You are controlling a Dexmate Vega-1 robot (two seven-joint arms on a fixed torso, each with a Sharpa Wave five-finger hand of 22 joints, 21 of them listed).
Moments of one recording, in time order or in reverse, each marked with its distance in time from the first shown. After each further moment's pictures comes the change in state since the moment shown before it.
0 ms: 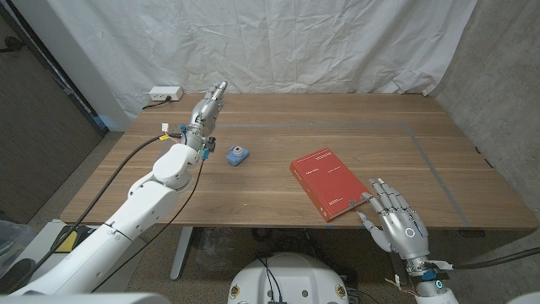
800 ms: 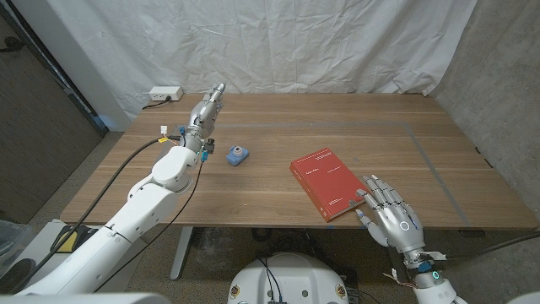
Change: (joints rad) left arm 0.013 -0.005 -0.008 0.011 -0.003 -0.016 0.000; left_hand 0.000 0.000 -0.007 0.002 0.000 0.000 0.000 0.000 0.000 0.000 0.000 0.000 0.000 0.000 0.000 0.000 0.000 0.000 0.000 0.000 0.000; right arm 0.056 -0.049 -0.038 -0.014 -0.017 -0.010 0.051; right_hand 0.005 0.005 0.000 0.000 0.000 -0.009 -0.009 -0.022 -0.028 0.000 0.000 0.004 0.005 0.000 0.000 0.004 0.000 0.000 0.000 0.000 0.005
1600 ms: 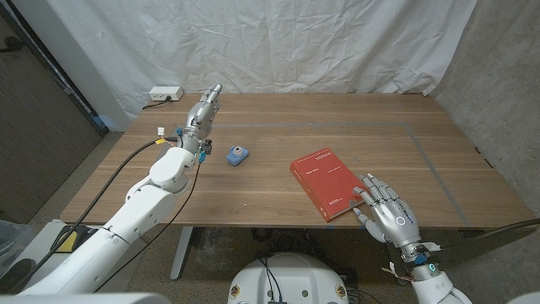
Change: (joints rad) left arm 0.005 -0.001 -0.012 0.016 -0.012 -0.010 -0.008; left_hand 0.004 0.004 0.000 0.000 -0.004 0.000 0.000 0.000 0.000 0.000 0.000 0.000 0.000 0.000 0.000 0.000 0.005 0.000 0.000 0.000 0.000; right arm 0.037 -0.019 -0.015 0.007 0.013 0.029 0.054; right_hand 0.000 0.000 -0.007 0.001 0.000 -0.009 0.002 -0.014 -0.019 0.000 0.000 0.008 0.000 0.000 0.000 0.000 0.000 -0.009 -0.002 0.004 0.000
